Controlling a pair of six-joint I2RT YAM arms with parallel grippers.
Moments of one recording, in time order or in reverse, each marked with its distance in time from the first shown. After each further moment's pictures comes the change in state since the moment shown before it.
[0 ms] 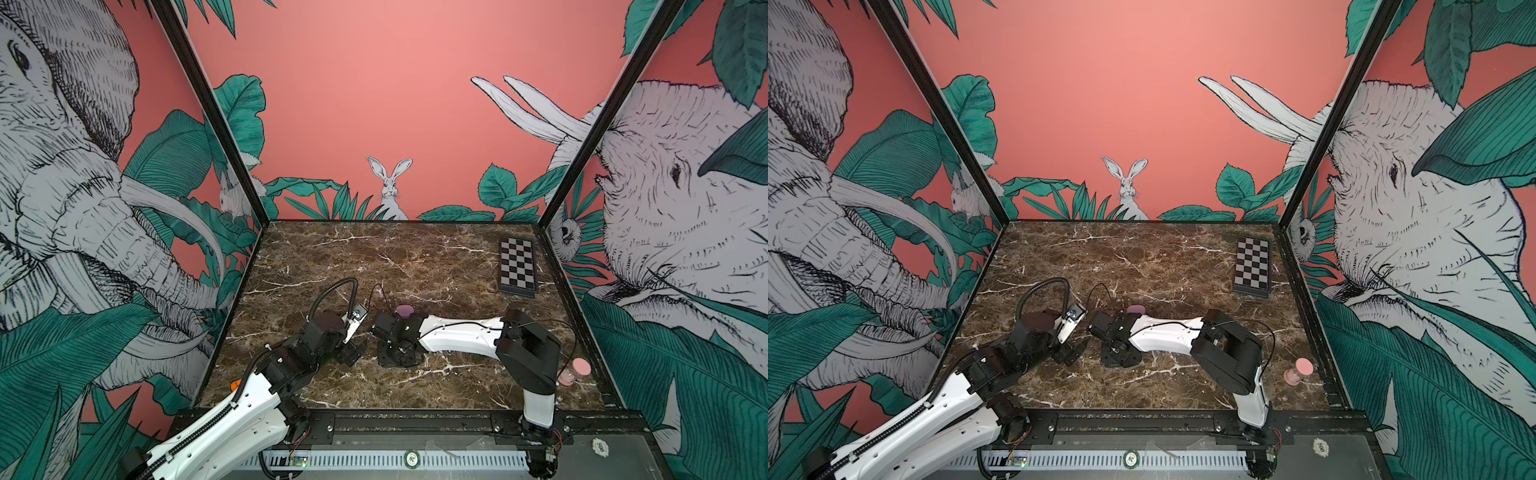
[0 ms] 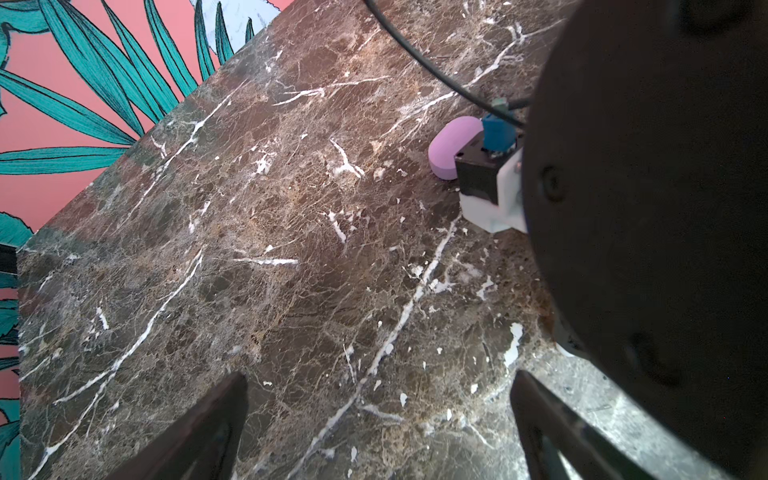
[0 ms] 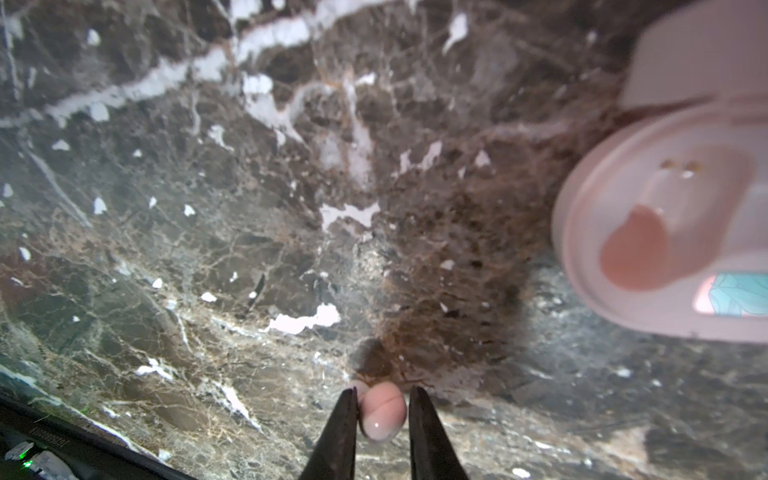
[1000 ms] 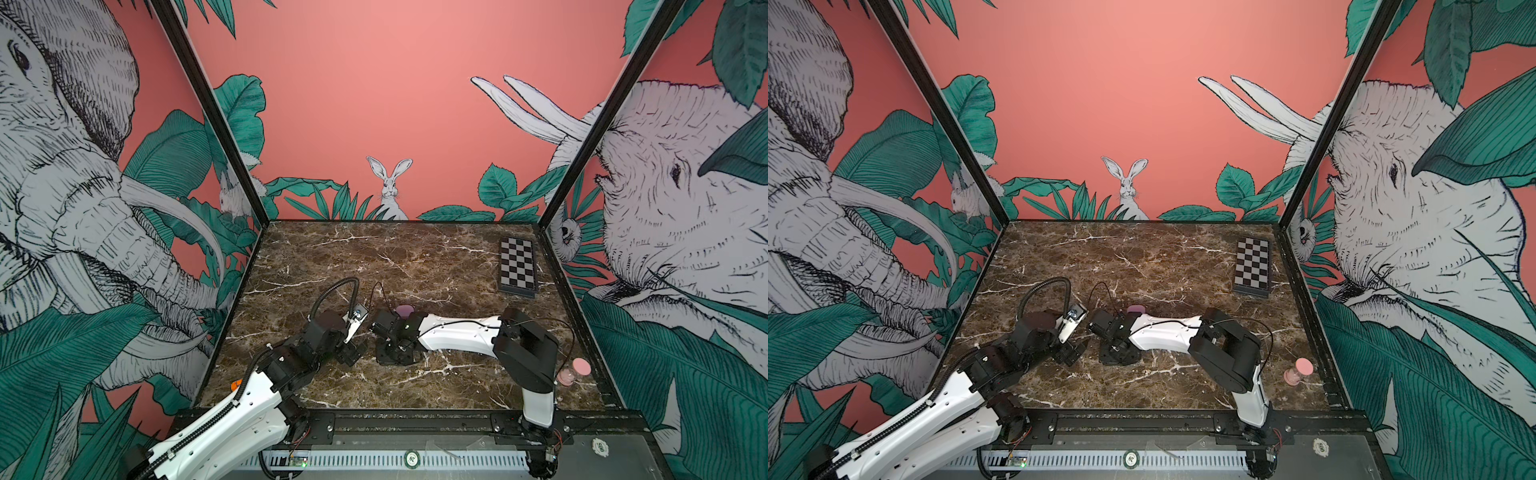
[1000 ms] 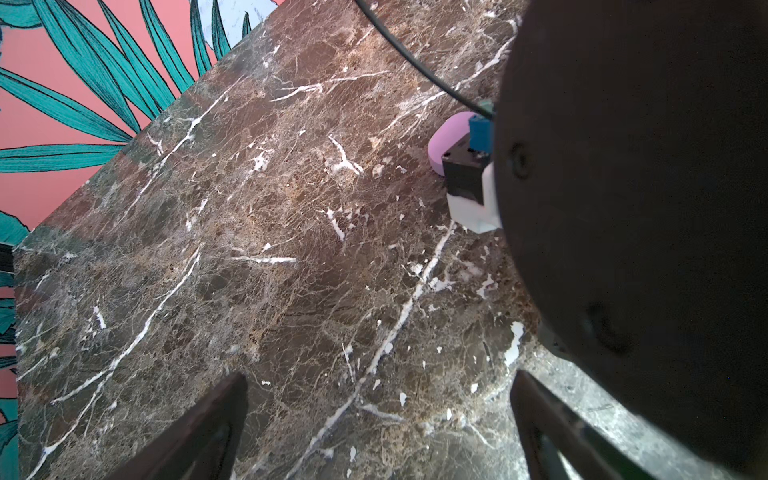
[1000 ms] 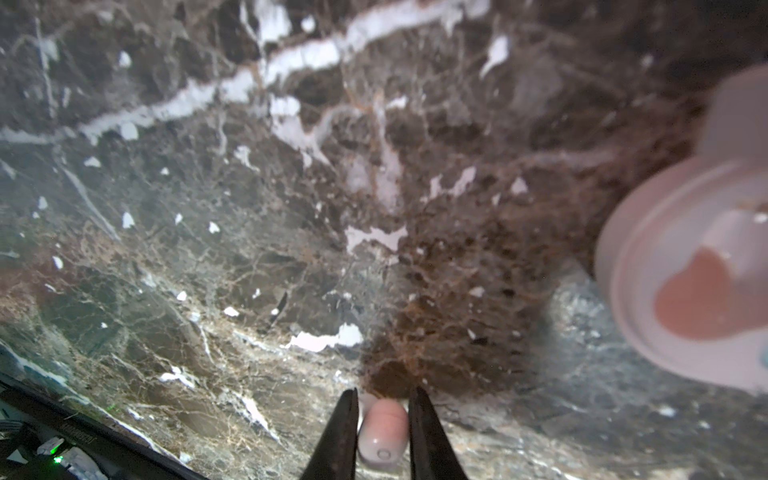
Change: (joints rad) left arm 0.000 0.016 0.000 0.003 0.000 0.000; right arm -0.022 0.010 0.000 0.047 -0.026 -0.003
